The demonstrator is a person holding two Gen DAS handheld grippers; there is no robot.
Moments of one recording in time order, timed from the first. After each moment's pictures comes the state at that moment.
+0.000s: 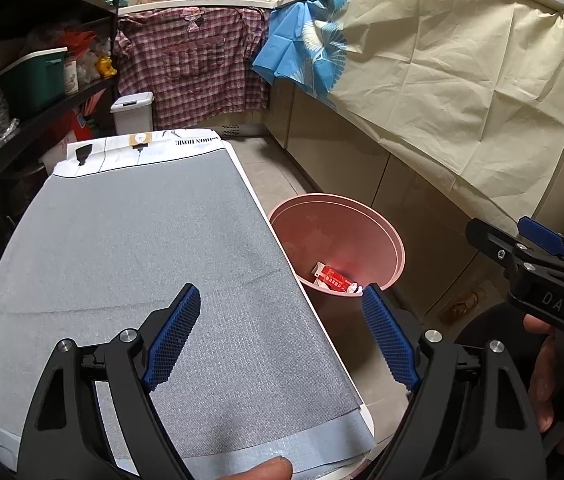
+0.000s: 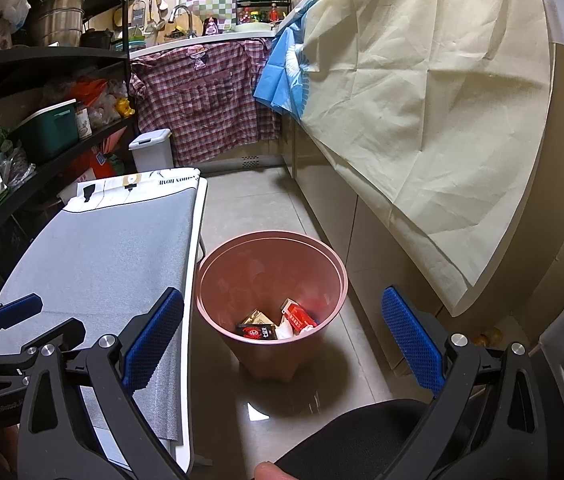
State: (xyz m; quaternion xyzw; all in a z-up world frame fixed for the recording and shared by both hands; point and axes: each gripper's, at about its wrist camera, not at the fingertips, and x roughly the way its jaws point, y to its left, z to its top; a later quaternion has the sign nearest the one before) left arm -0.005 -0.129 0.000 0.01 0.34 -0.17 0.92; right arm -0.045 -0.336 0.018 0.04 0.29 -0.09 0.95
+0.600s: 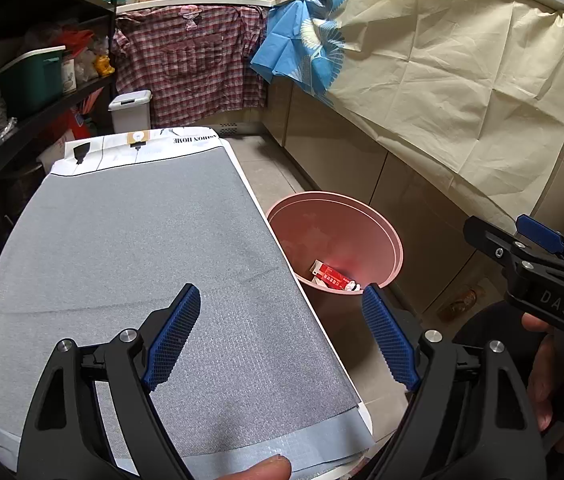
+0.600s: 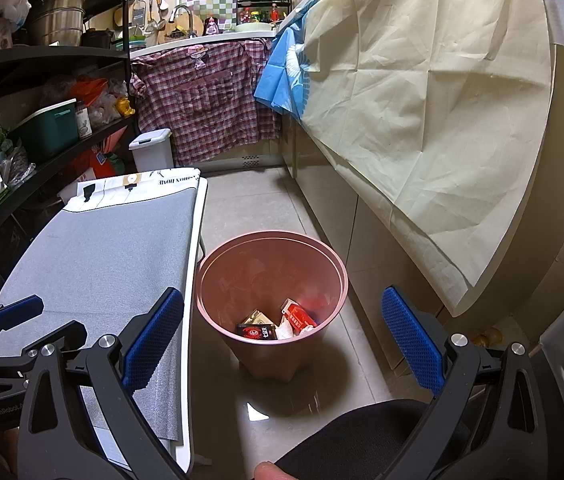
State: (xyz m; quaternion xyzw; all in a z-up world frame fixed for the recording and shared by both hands) left arm -0.005 -0.131 -0.001 0.01 0.34 -0.17 0.92; right arm -0.045 -0.337 0.018 0.04 0.29 -0.09 0.95
